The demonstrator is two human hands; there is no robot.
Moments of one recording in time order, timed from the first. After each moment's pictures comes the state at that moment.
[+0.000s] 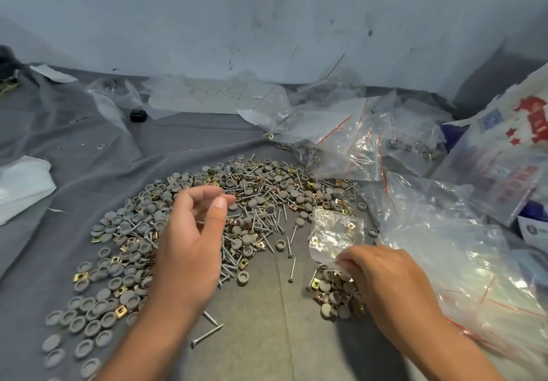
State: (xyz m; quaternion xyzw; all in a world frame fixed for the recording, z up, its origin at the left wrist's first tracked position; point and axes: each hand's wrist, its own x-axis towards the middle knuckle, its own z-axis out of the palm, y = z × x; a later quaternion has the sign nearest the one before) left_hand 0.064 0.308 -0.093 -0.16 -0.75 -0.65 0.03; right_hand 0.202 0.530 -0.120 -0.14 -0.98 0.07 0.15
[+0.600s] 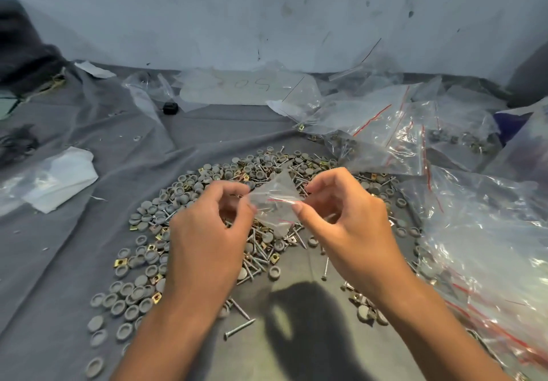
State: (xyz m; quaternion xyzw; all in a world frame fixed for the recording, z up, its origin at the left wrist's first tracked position) left_hand 0.057 0.294 -0.087 -0.16 -0.85 -0.47 0.15; right_hand 0.117 0.465 -0.083 -0.06 -0.84 0.47 0.25
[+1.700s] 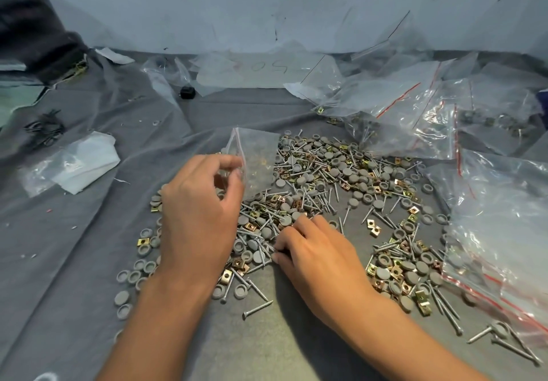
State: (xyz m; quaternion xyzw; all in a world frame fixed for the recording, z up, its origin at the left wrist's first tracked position) left_hand 0.039 0.276 -0.085 -0.18 -0.87 -0.38 0.26; right_hand 0.118 0.421 -0.151 0.01 -0.99 0.09 0.11
